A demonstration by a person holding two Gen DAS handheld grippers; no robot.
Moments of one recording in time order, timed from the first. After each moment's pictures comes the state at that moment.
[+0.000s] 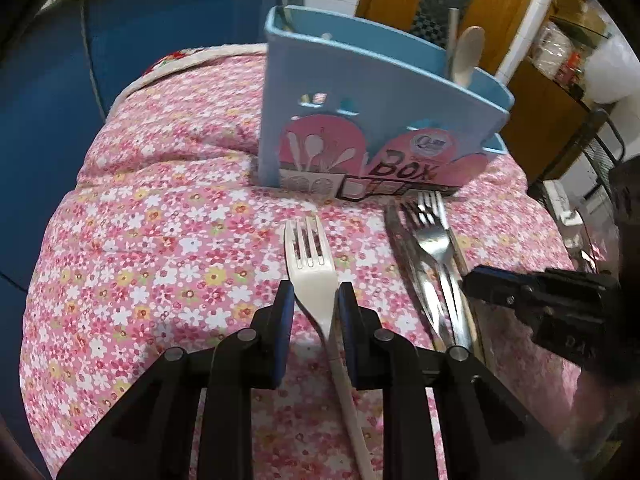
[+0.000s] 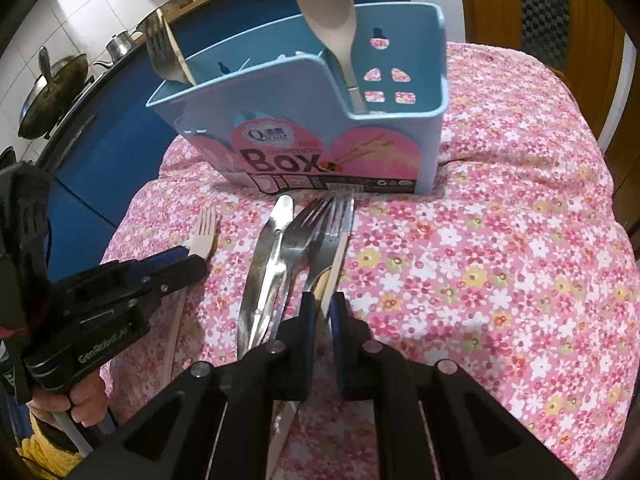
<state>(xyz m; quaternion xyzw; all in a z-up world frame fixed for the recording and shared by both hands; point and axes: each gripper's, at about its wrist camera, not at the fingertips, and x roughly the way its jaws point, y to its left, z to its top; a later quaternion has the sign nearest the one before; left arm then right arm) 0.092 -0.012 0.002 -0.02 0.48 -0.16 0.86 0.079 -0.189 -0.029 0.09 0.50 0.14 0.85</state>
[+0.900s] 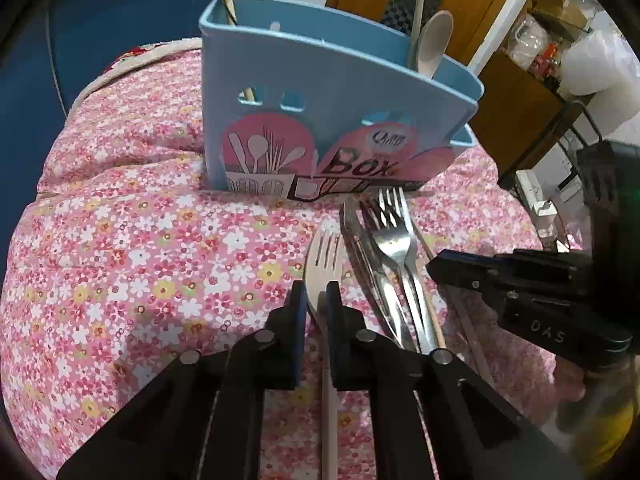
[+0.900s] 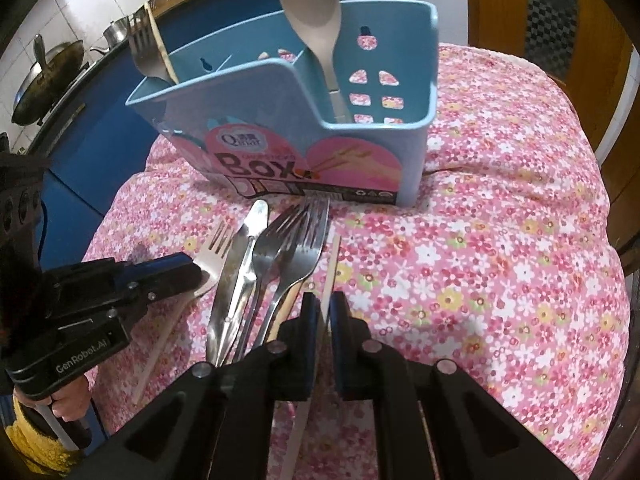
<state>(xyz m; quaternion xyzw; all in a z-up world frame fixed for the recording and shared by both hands) 0.103 -0.039 0.000 -0.04 0.49 -0.22 0.85 0.097 -0.194 -0.029 0.06 0.51 0.14 0.85</state>
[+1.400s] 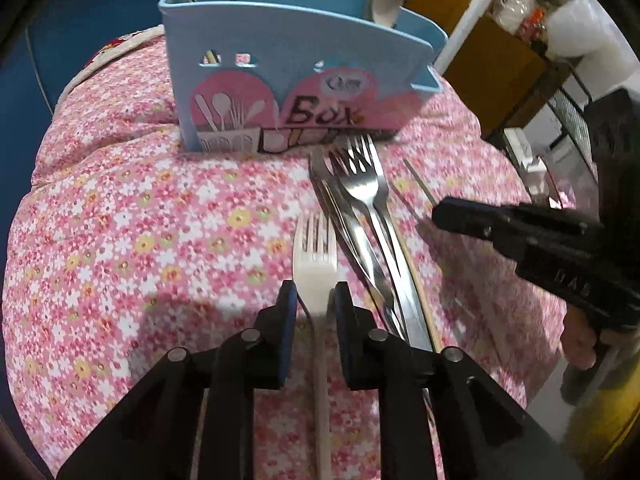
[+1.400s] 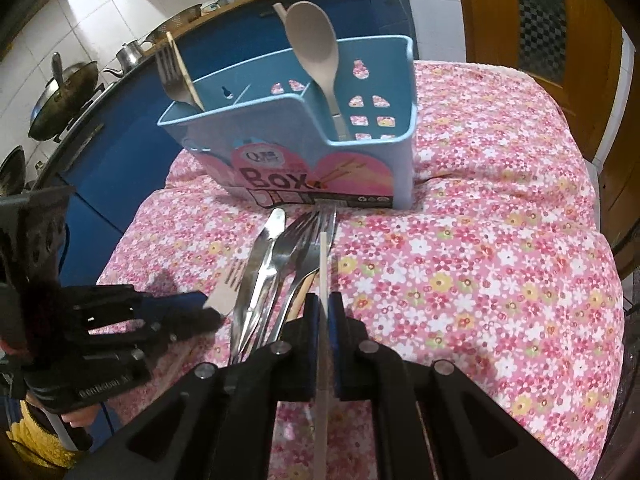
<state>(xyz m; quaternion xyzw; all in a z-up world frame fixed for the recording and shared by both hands) 0.077 -0.050 0.001 0.01 0.53 -0.24 0.82 0.071 -0.206 -0.014 0.09 0.47 0.16 0.86</state>
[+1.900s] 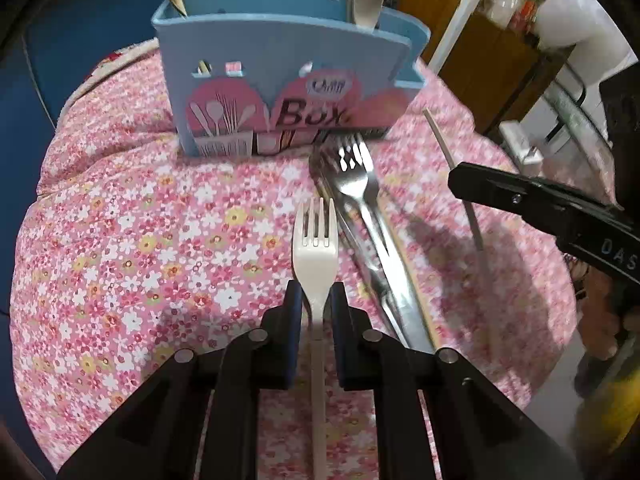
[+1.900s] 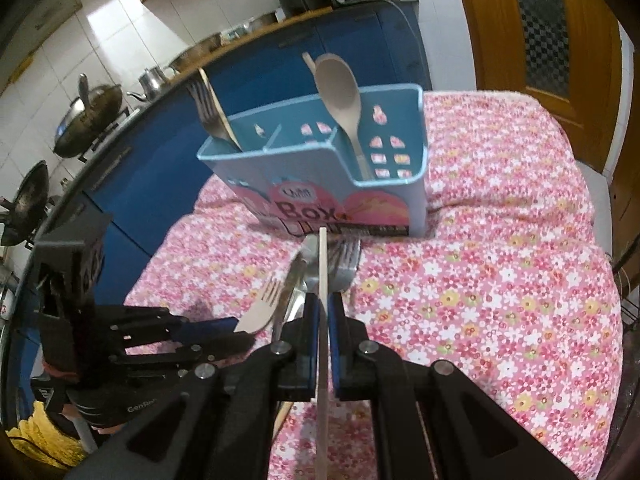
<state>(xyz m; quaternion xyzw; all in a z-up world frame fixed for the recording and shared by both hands) 0.064 -0.052 0.007 0.01 0.50 -0.25 0.83 0.054 -0.213 0.011 0.11 0.42 0.18 0.88</state>
